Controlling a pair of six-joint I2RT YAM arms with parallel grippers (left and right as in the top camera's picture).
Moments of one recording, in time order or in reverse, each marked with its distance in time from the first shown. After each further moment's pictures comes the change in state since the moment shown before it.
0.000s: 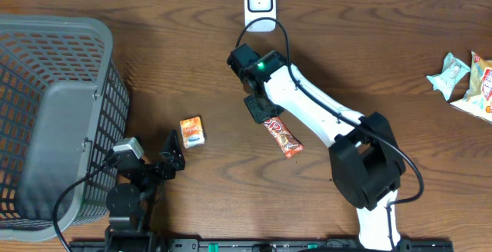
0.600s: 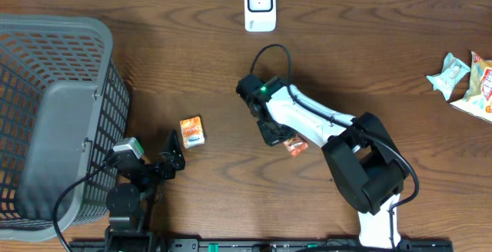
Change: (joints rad) left arm 0.000 0.000 0.000 0.000 0.000 0.000; right arm 0.003 -0.029 -0.276 0.092 0.085 0.153
